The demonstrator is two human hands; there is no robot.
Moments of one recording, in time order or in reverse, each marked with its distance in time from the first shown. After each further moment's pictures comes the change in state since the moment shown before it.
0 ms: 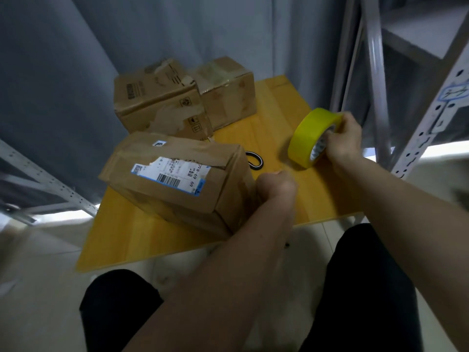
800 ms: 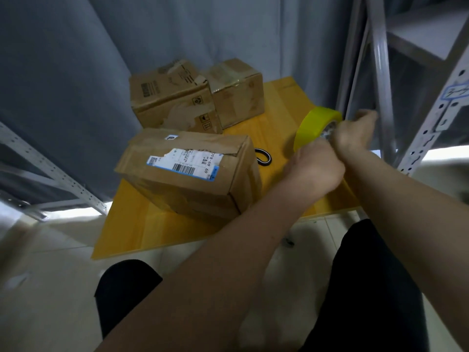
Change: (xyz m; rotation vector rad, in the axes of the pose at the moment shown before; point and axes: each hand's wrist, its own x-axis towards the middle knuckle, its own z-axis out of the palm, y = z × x) left_hand -0.085 0.047 -0.021 0.936 -0.285 0.706; right_hand -0.004 -0.019 0.008 -0.044 0.298 0.178
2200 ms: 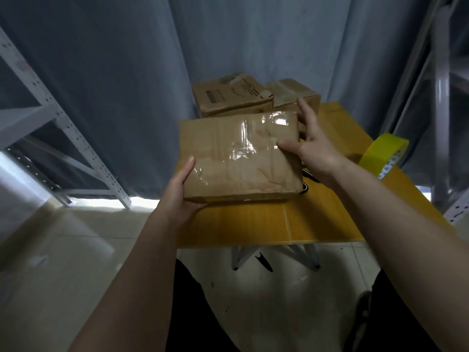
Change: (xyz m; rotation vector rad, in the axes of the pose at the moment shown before) left_hand -0.076 -0.289 -0.140 -1.415 0.328 -0.290; right_hand -0.153 -0.085 0.066 0.184 -0.965 -0.336
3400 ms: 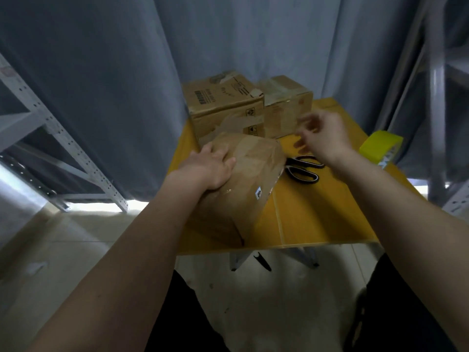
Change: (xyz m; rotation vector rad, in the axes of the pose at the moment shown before) left_hand 0.023 0.037 0.087 1.897 -0.014 0.076; right_hand 0.017 0.000 -0.030 -0.396 0.260 0.078
